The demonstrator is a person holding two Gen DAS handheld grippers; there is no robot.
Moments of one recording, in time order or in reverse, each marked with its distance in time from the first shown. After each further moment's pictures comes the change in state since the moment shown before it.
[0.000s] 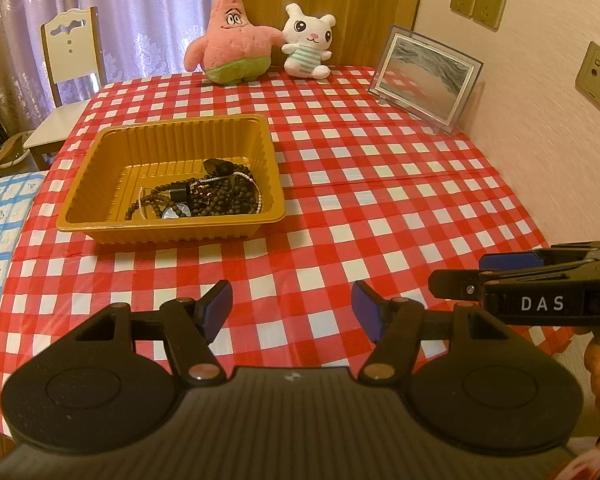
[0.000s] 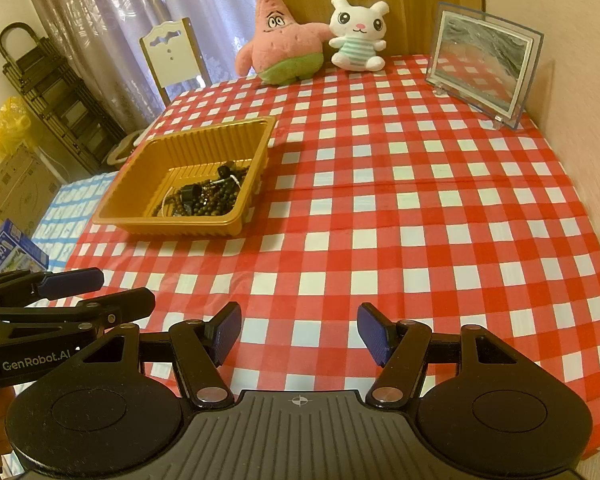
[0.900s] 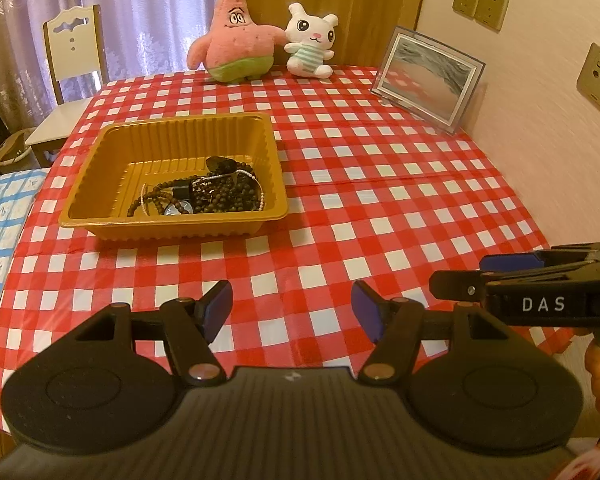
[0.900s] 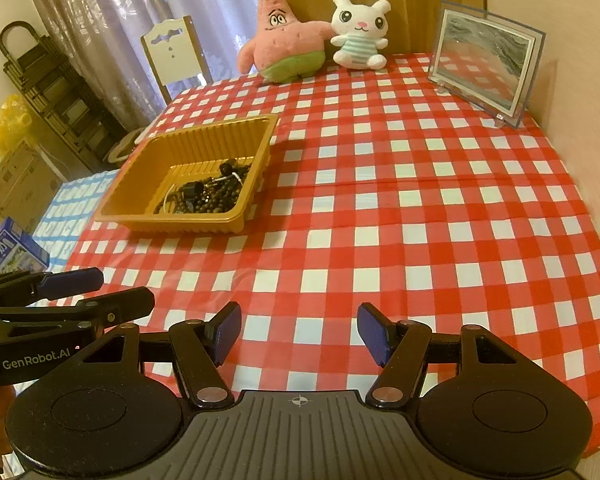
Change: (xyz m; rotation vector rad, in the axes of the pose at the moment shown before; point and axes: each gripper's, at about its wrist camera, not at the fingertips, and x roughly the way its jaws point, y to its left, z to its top) left arm -0.001 0.002 -0.002 -0.005 0.001 0.001; right arm 0.001 0.002 -0.003 -0.001 0.002 0.002
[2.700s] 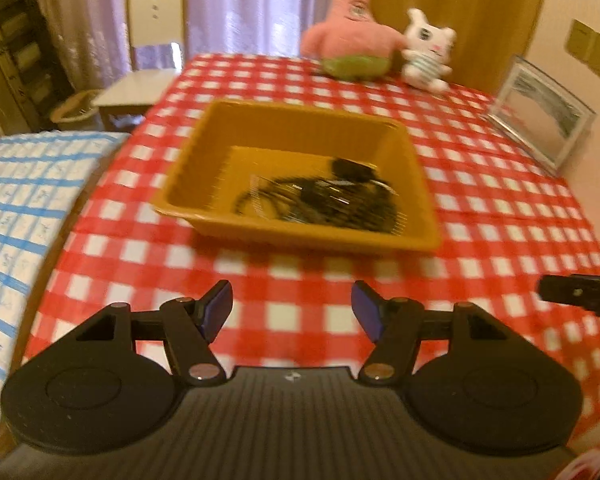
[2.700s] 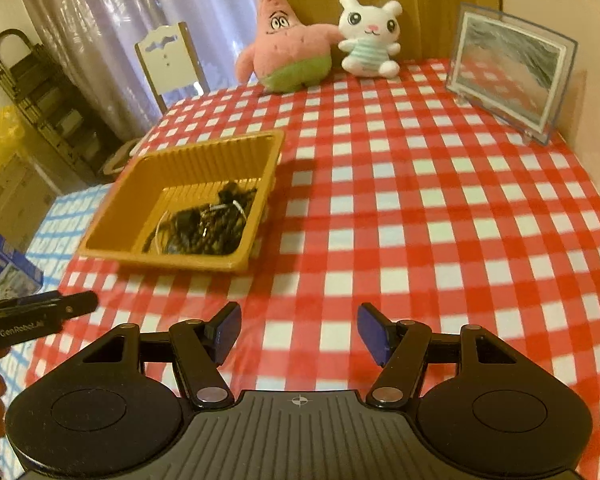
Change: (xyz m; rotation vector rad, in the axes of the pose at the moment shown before) left arm 0.034 0.099 0.009 -0.173 0.013 0.145; right arm 0.048 0.008 0.034 0.016 -0.012 0.009
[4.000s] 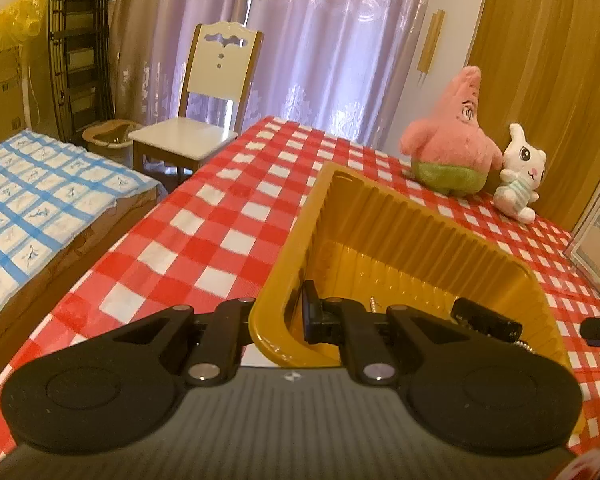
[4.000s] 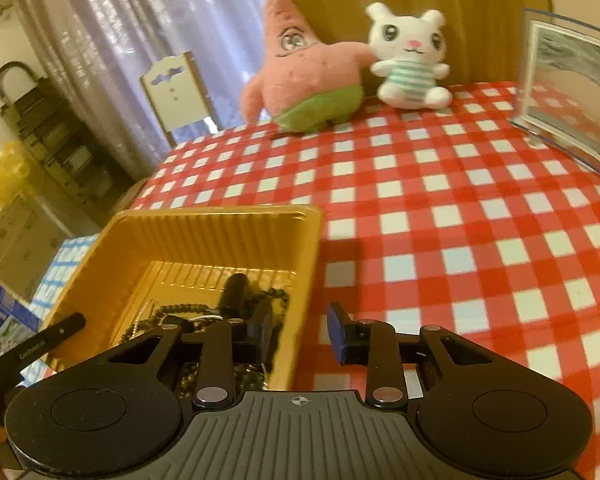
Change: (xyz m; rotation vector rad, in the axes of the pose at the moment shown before) left arm 0.126 0.121 0.043 -0.245 -0.302 0.031; right arm 0.131 0.009 0.089 0.035 -0.113 0.049
